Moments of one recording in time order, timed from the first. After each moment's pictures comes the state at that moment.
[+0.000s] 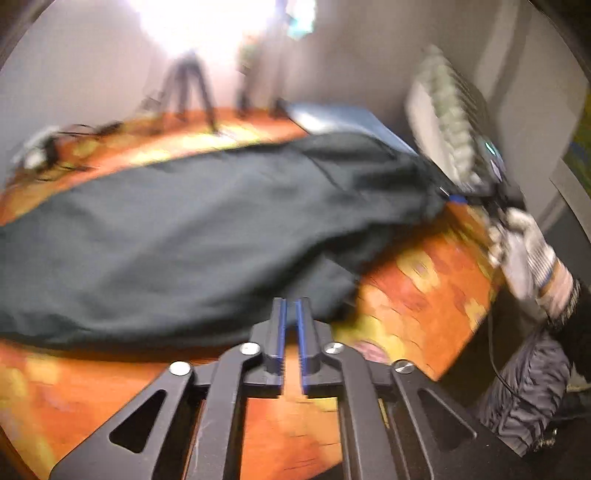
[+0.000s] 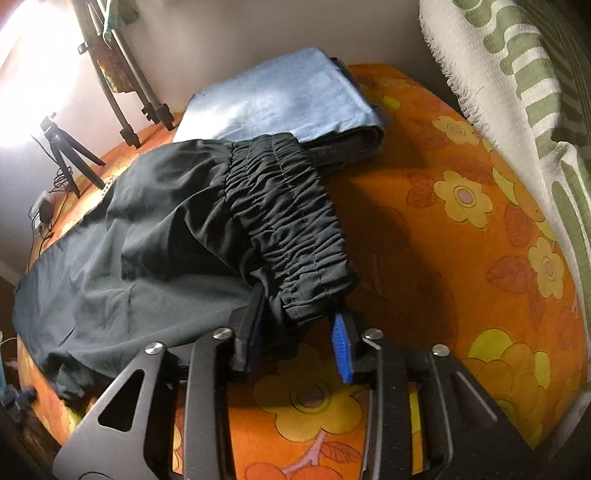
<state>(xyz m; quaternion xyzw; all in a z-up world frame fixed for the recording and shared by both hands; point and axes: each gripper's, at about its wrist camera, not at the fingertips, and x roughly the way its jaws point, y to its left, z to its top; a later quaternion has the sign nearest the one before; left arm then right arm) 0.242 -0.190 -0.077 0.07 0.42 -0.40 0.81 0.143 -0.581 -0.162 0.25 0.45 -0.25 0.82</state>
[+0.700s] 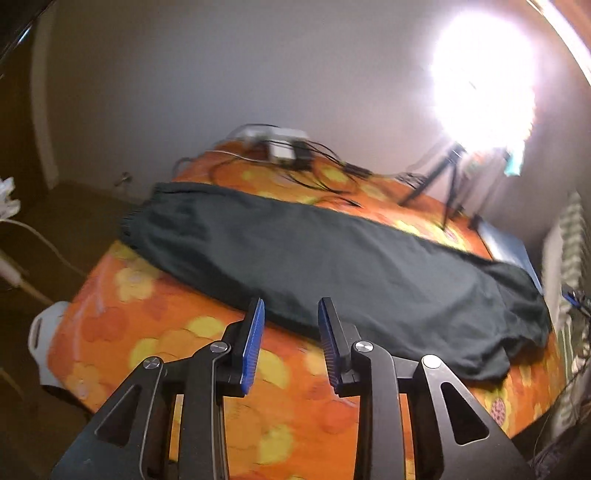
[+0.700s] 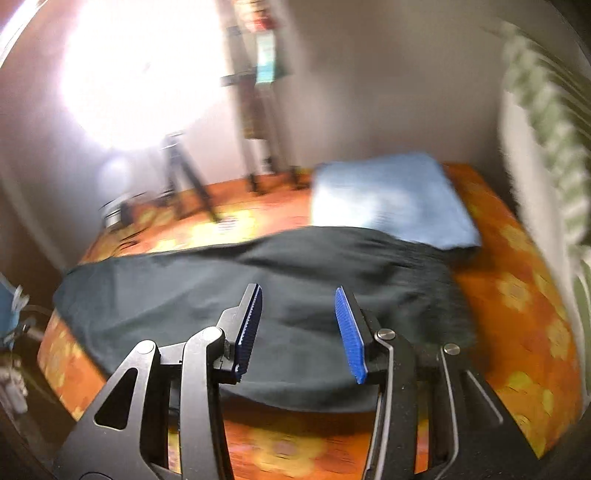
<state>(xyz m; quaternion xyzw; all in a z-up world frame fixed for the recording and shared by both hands) 0.321 0.049 -0.055 -0.06 0.39 -0.14 0.91 0.200 -0.465 -0.058 0.16 0.36 -0.15 0.91</state>
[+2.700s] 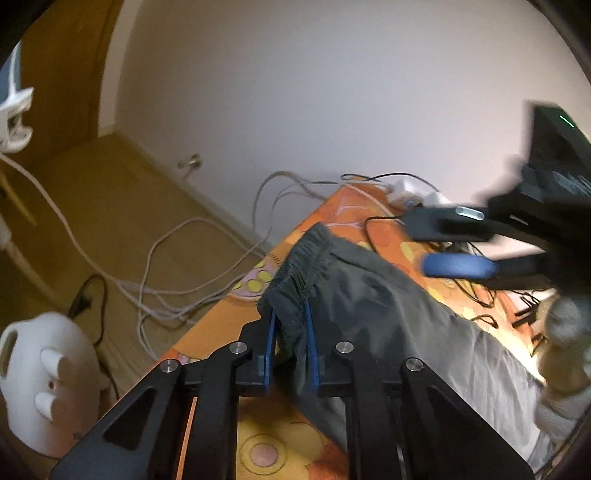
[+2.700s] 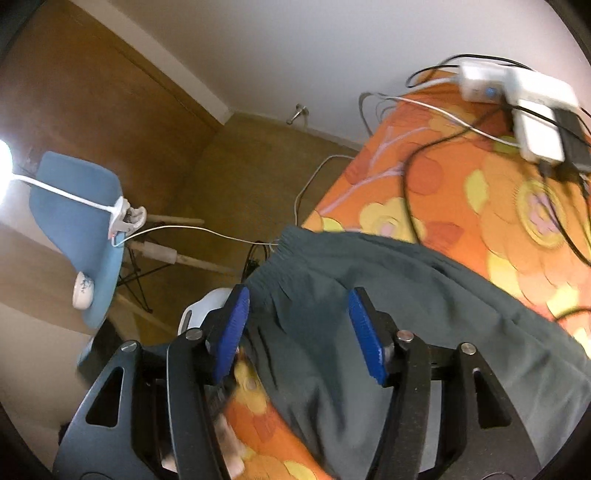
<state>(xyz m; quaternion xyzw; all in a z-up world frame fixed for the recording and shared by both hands) 0.475 0.182 -0.151 -0.19 0.35 -0.03 0.92 0.669 0.065 -0.153 0.14 0.56 0.25 0.77</state>
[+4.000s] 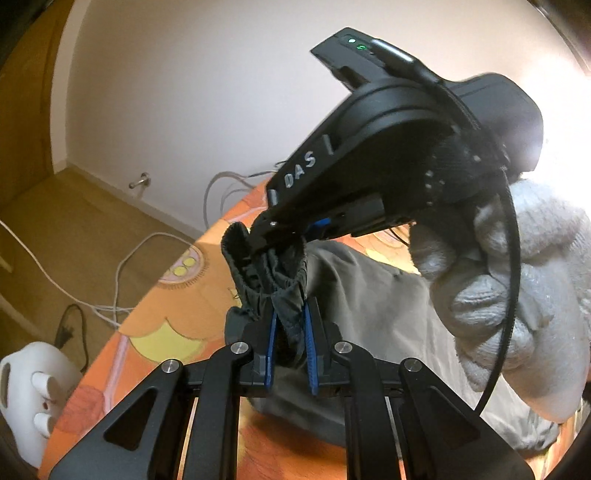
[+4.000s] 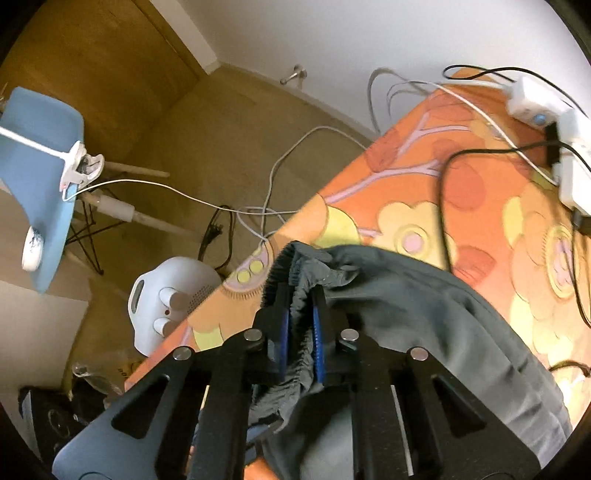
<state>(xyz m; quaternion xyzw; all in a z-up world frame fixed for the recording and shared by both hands) 0.452 0.134 -0.136 -0.12 0.34 -0.12 0.93 0.683 0.110 -0.182 0.02 0.60 0.23 0.76</state>
